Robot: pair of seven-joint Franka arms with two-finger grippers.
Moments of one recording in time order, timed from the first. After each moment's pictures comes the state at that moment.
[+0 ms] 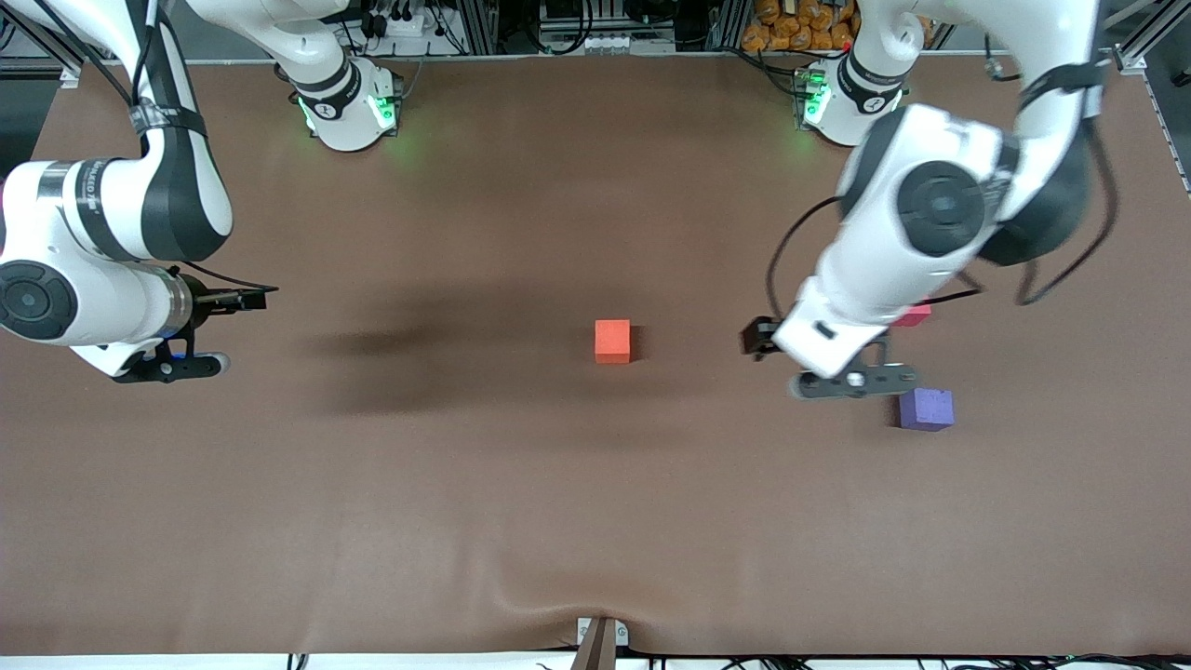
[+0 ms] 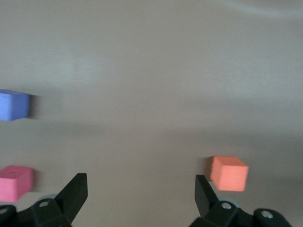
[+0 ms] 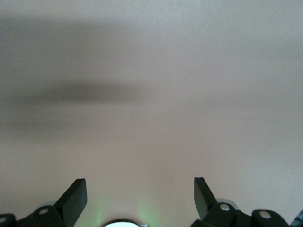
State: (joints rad) left arm -0.46 0.44 -0.01 -1.36 -0.03 1.83 -0.54; right arm 0.12 0.23 -0.07 -1.77 -0.12 1.65 -0.03
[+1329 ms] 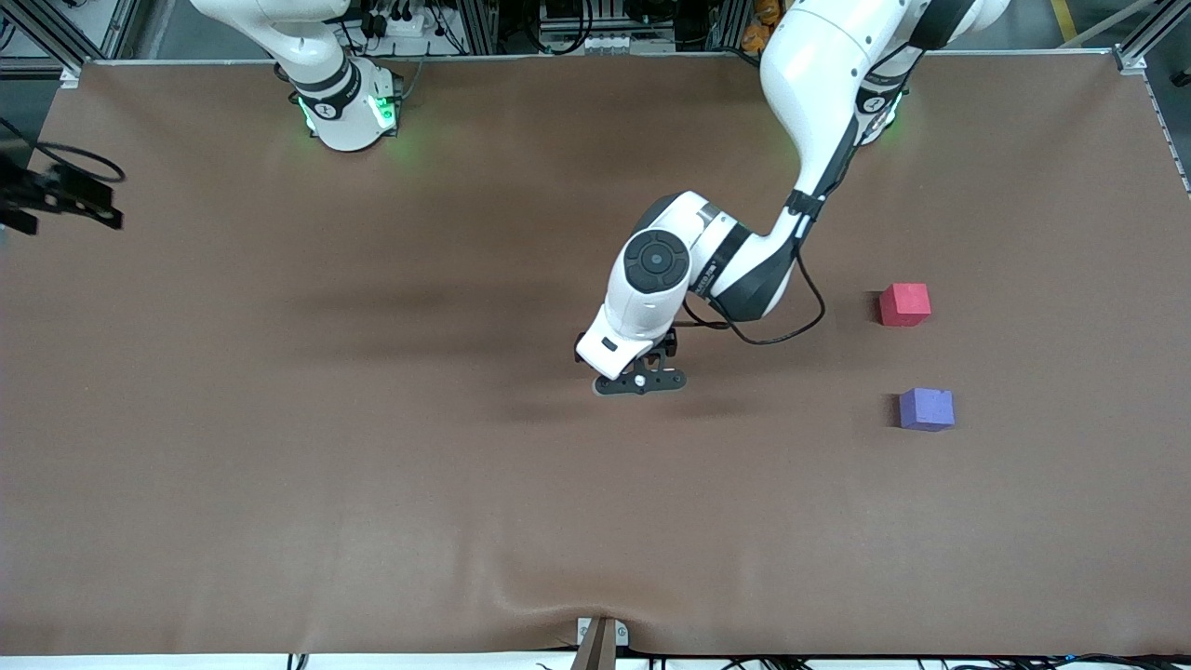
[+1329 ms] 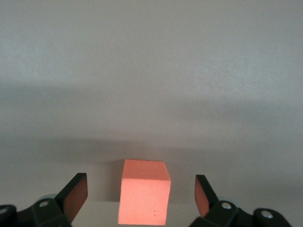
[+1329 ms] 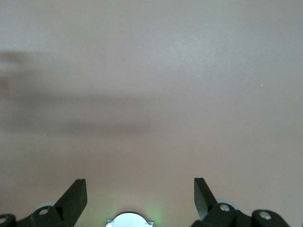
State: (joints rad) left arm -0.68 0.74 -0.05 -1.35 -0.05 2.16 -0.80; right arm -0.02 -0.03 -0.09 -1.53 0.01 1.40 -0.17
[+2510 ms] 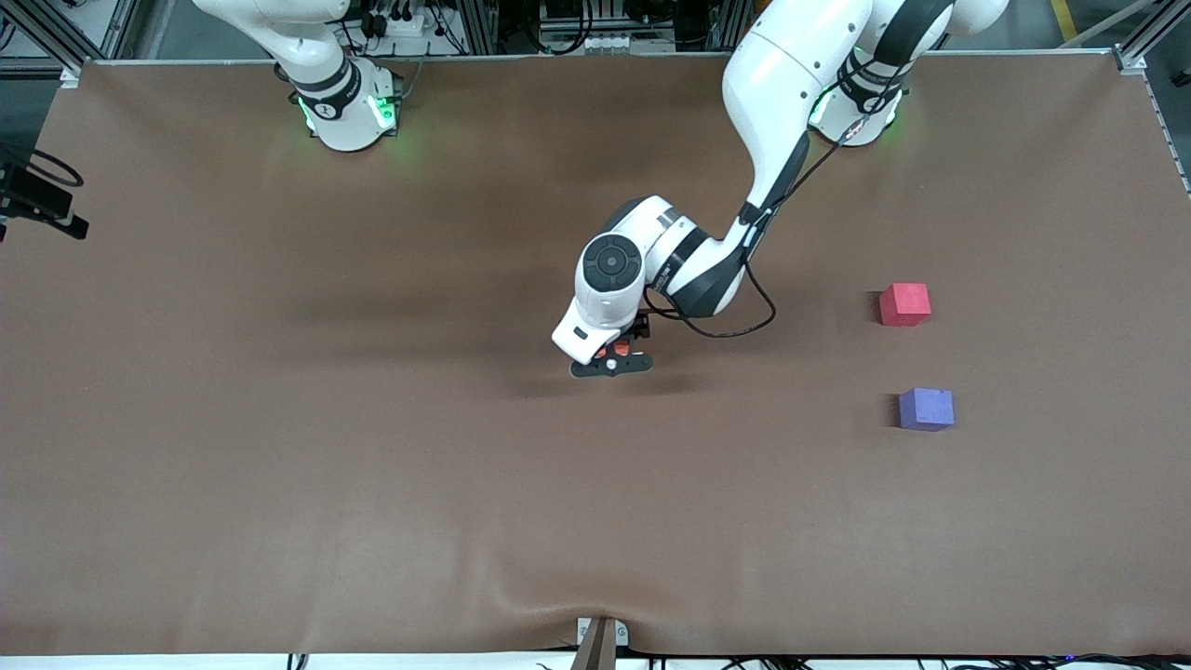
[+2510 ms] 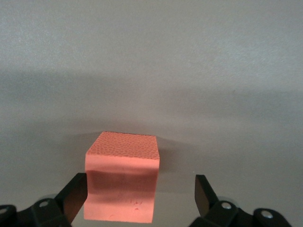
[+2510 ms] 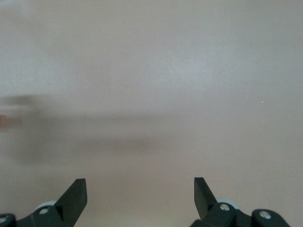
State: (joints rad) left arm -0.75 0.82 -0.05 -1.37 -0.06 2.18 -0.84; right arm -0.07 -0.01 -0.08 -1.53 0.05 1.51 -0.16
